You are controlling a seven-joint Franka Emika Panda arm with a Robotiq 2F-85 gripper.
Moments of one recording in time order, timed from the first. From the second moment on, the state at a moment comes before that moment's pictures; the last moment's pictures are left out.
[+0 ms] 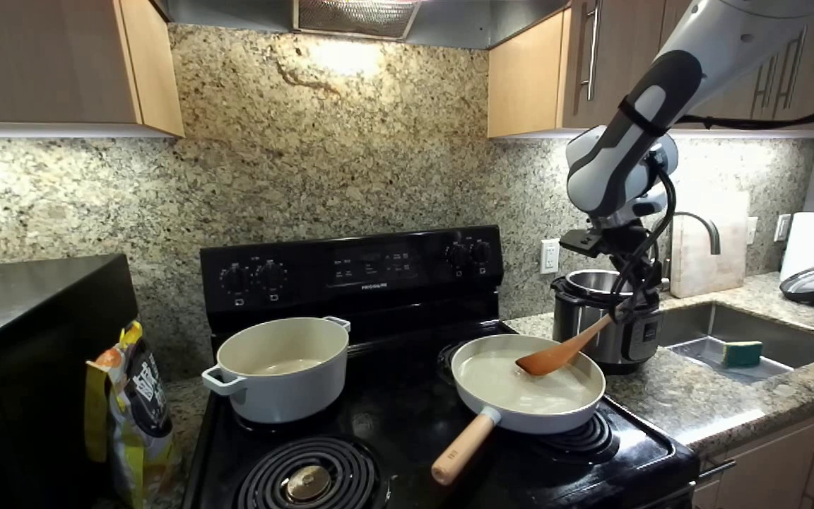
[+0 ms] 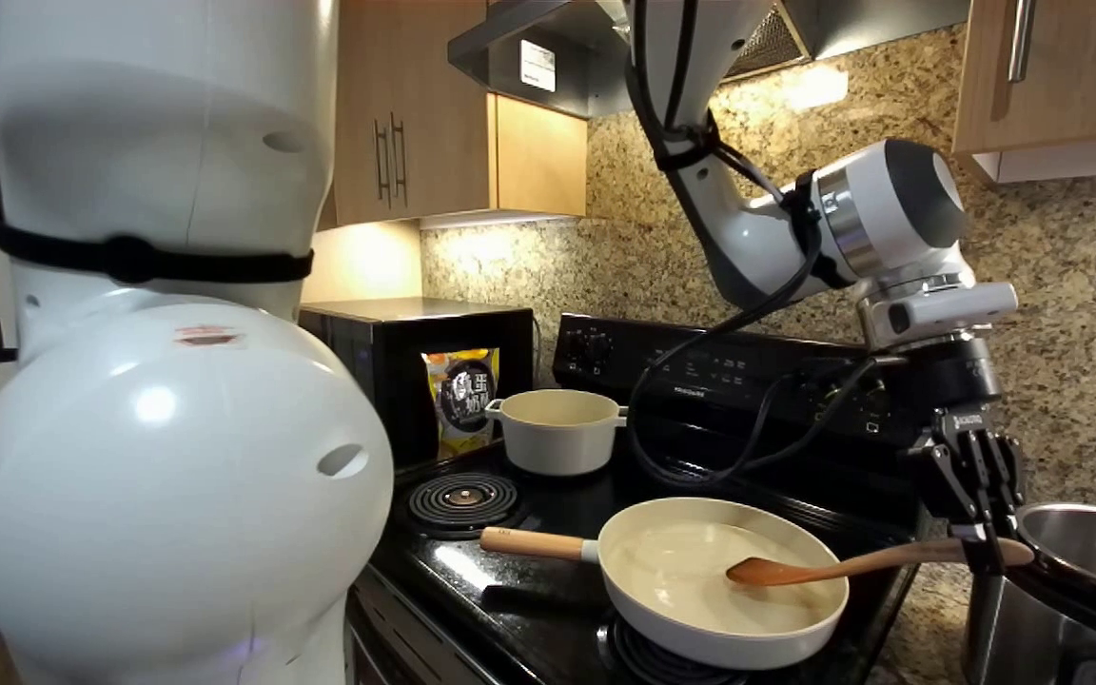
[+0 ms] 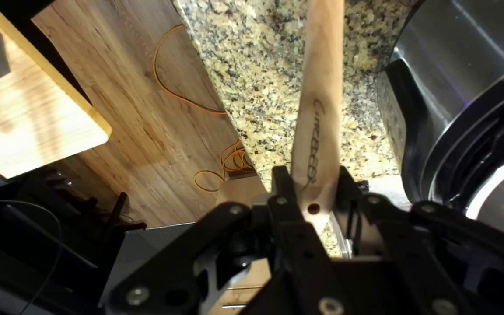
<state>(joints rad) -0.18 0.09 -0.27 -2.21 -0.51 2.17 1.90</state>
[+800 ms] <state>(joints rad) -0.08 0.22 -0.18 -2.07 -0.51 2.05 1.90</state>
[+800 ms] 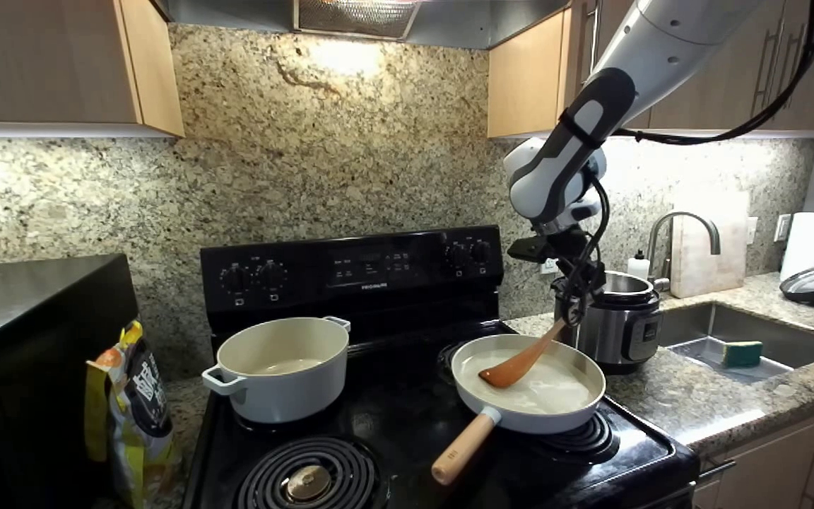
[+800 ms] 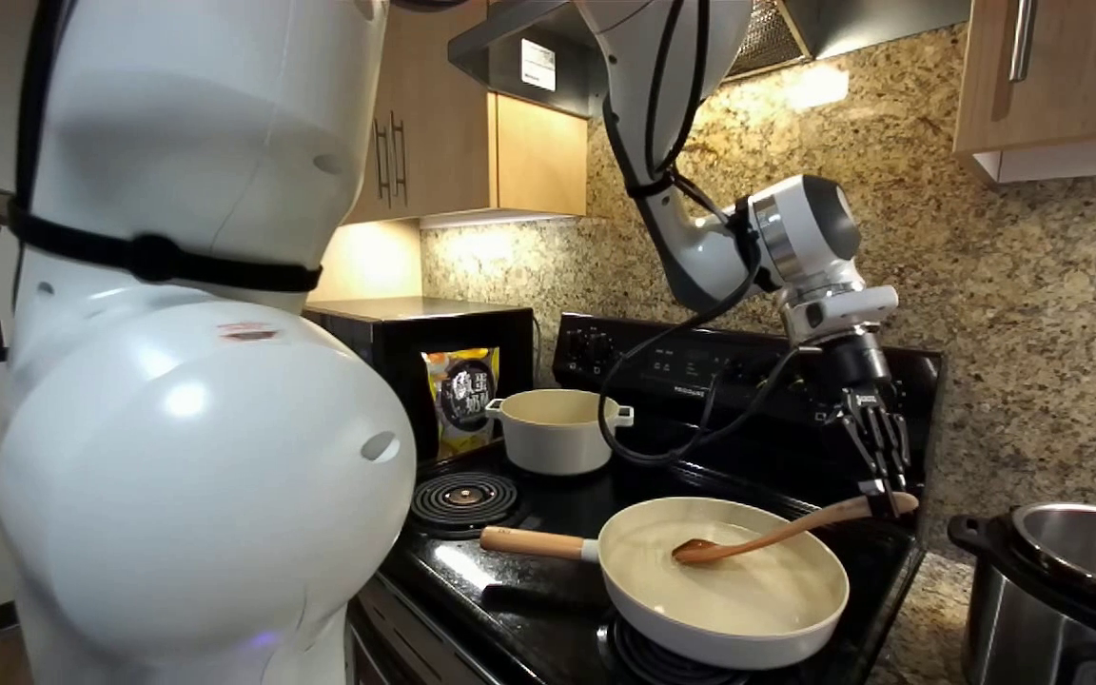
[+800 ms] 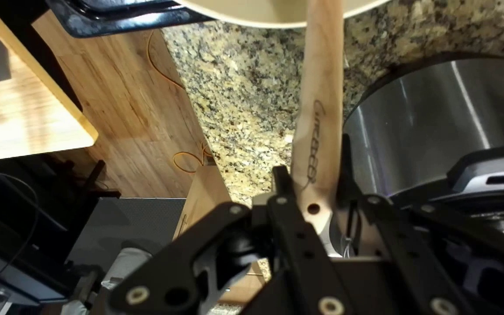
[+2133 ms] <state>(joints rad) -0.13 0.20 -0.26 -2.23 -0.51 2.12 1.89</state>
